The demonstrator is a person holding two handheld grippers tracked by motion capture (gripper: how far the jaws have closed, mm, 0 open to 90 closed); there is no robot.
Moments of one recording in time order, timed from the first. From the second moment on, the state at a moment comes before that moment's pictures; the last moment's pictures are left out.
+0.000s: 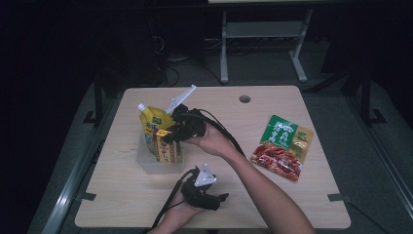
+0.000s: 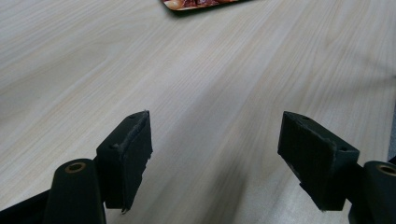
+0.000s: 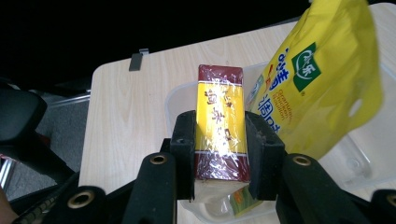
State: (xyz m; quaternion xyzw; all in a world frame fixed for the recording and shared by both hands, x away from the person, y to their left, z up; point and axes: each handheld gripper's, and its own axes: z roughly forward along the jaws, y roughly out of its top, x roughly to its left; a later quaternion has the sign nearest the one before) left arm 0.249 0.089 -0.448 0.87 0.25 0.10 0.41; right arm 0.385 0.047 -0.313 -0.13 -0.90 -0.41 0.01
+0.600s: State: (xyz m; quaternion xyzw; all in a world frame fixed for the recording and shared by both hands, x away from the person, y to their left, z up) left arm 0.250 0.089 -0.448 0.87 0.25 0.10 0.41; right arm 0.383 0.051 -0.320 -0.10 -0.90 -0.42 0.01
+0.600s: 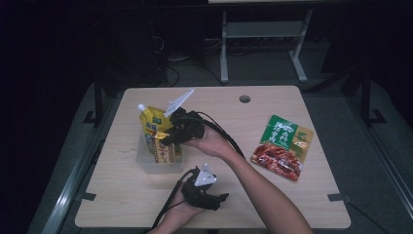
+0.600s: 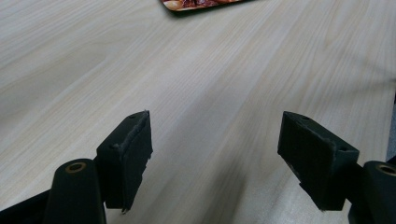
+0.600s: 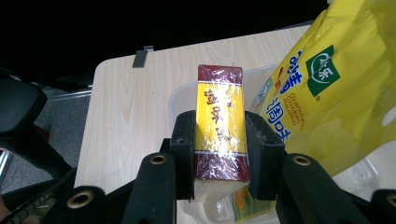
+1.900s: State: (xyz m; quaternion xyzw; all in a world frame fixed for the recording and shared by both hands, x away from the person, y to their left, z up) left arm 0.247 0.087 -0.449 0.87 0.26 0.08 0.41; right arm 0.376 0.062 -0.358 -0.09 -0.92 -0.37 0.04
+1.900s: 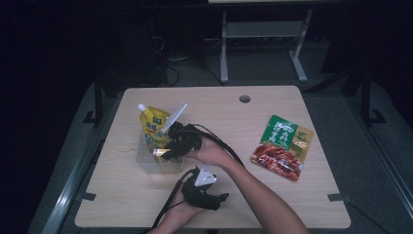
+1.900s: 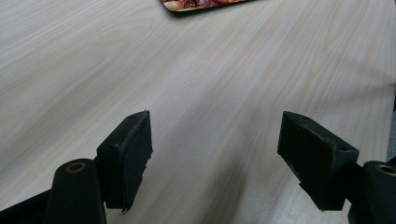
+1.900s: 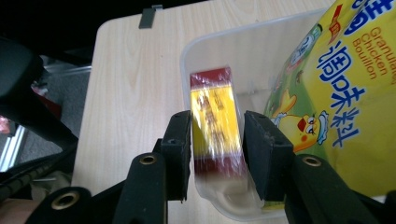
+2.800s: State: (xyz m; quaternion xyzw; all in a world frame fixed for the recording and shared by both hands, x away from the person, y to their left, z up) left arm 0.247 0.086 -0.449 0.87 0.26 0.09 0.41; right arm 0.370 0.022 -0.340 -0.11 -0.91 -0.40 0.03
